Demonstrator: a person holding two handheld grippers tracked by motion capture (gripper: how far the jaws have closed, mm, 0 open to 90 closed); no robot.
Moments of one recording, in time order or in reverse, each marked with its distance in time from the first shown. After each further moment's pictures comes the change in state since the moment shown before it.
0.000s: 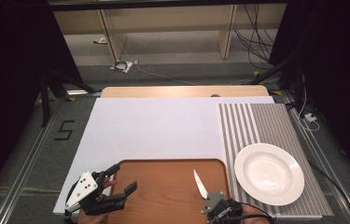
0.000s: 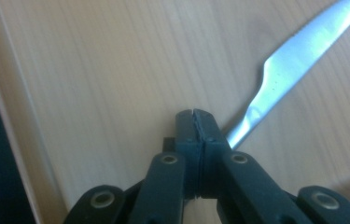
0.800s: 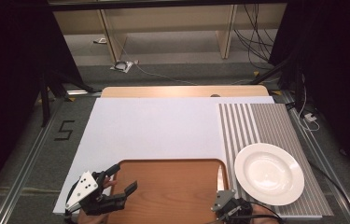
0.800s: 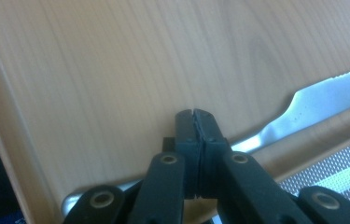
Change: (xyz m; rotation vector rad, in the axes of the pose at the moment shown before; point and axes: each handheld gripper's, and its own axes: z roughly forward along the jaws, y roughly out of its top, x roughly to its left) left arm 0.000 0.000 0.000 0.001 0.001 0.000; right arm -0.011 -0.019 -0.006 -0.005 -0.013 0.052
